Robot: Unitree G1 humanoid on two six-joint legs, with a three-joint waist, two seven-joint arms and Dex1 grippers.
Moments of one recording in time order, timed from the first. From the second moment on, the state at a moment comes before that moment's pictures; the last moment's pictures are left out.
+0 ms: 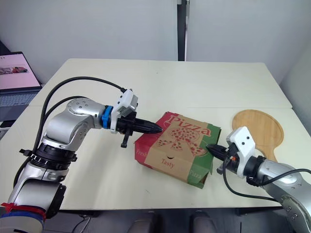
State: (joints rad) left arm -0.80 0.67 -0.24 0.09 -0.41 0.49 -1.39; right arm 0.06 -0.76 -0.28 -0.78 0.75 0.87 0.50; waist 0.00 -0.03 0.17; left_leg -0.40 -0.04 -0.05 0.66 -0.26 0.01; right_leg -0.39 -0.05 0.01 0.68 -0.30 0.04
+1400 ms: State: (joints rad) left arm -0.75 0.62 -0.30 0.12 -0.25 0.36 -1.40; right arm 0.27 -0.84 -0.27 -0.84 0.61 0.82 0.60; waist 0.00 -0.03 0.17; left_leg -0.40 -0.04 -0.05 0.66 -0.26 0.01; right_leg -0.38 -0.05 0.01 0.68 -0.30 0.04
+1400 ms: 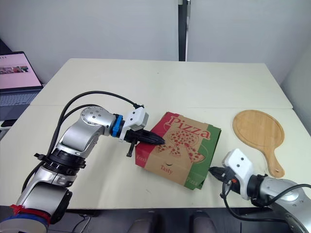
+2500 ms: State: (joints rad) left arm -0.78 0.60 -0.30 0.16 -0.25 0.34 -1.41; right arm 0.09 -0.90 0.03 -0.96 0.44 0.74 0.48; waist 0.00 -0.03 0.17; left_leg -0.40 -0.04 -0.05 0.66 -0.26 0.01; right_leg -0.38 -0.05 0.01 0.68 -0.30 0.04
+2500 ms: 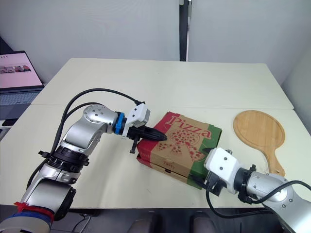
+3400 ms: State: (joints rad) left arm -0.70 0.62 -0.33 0.06 -0.17 0.25 -1.38; right arm 0.04 -0.76 -0.09 -0.98 0.59 0.84 0.53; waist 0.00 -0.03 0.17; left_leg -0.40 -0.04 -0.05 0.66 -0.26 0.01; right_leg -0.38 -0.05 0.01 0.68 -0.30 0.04
